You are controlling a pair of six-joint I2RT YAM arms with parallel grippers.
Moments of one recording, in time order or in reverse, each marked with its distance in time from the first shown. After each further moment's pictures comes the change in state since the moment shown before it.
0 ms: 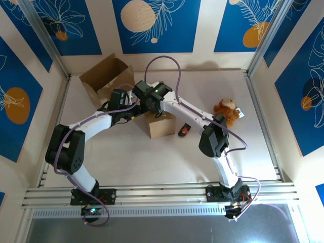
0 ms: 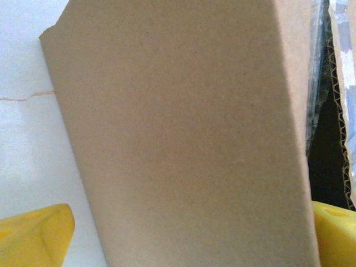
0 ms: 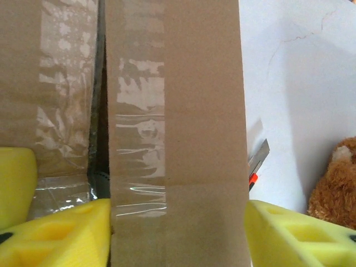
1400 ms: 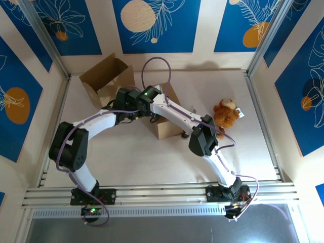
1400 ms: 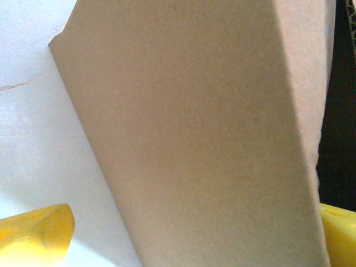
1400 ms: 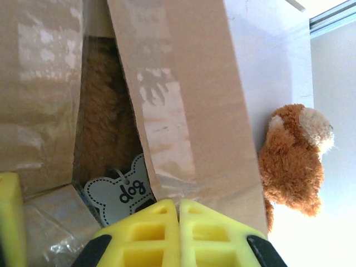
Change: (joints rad) left arm -0.037 0.045 0.059 -0.051 -0.005 0.075; right arm 0.045 0.124 0.183 -0.301 0.216 0.227
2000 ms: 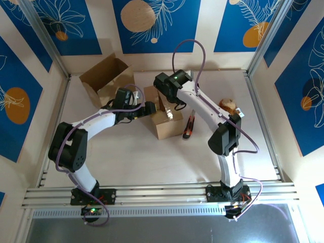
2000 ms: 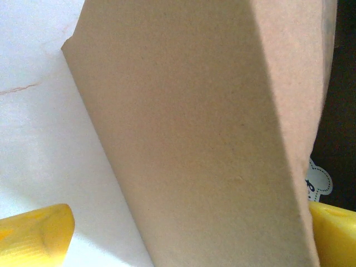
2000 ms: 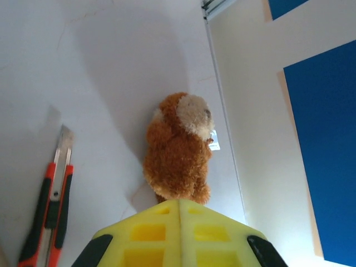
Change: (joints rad) left arm 0.005 -0.006 0.006 -0.034 -0.006 0.034; right arm -0.182 -0.245 -0.166 -0.098 0.107 -0.024
